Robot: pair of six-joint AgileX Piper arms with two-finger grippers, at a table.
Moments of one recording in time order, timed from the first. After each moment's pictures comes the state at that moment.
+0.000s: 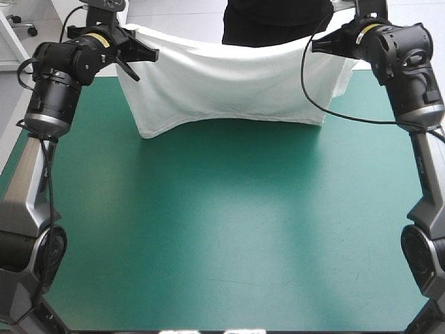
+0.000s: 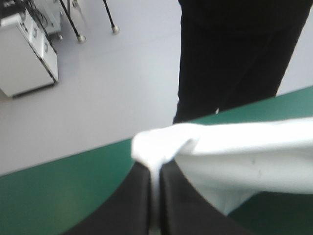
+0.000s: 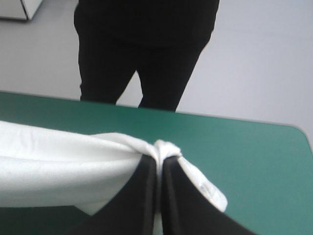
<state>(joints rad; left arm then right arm) -0.22 1.78 -2.10 0.05 0.80 0.14 0.21 1.78 -2.15 -0.19 0.94 0.11</state>
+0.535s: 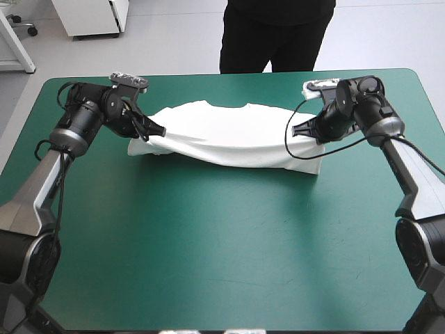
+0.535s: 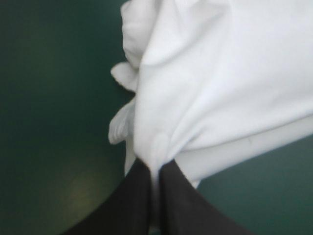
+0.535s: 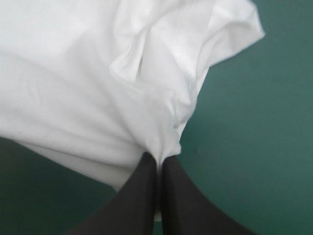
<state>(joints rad) -0.22 1.71 -1.63 0.04 1.03 0.10 0.21 1.80 -1.67 0.02 1.11 0.05</state>
